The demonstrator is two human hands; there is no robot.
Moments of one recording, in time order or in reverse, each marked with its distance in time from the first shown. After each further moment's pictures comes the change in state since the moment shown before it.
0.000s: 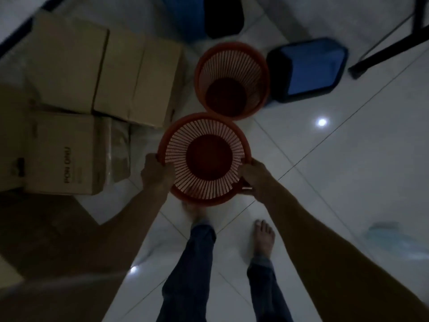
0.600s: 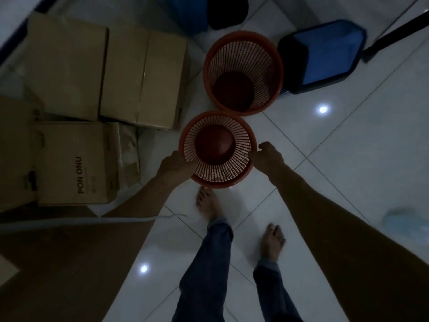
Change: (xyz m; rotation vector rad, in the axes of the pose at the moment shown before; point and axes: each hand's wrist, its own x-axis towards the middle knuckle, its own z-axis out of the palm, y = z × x) left_hand 0.035 0.029 -0.020 0.562 -0.462 0.149; right_hand 0.028 -0.028 0.025 -0.446 0.253 -0.139
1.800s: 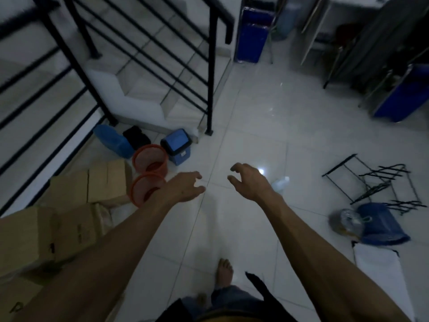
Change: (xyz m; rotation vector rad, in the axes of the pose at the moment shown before) left_hand -0.615 0.064 0.212 0.768 0.122 0.818; right_hand -0.581 0.376 -0.209 -0.134 0.593 -0.565
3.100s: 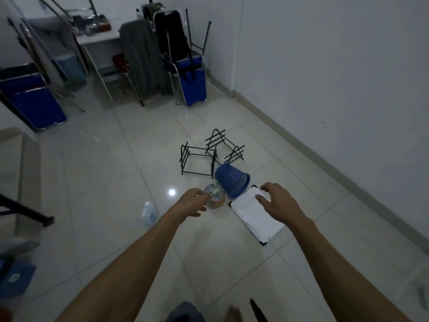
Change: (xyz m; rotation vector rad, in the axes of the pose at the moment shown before) left_hand 0.004 0.593 0.322 -0.254 -0.445 0.271; right_hand -0.474 0.499 -0.157 0.195 0.520 0.817
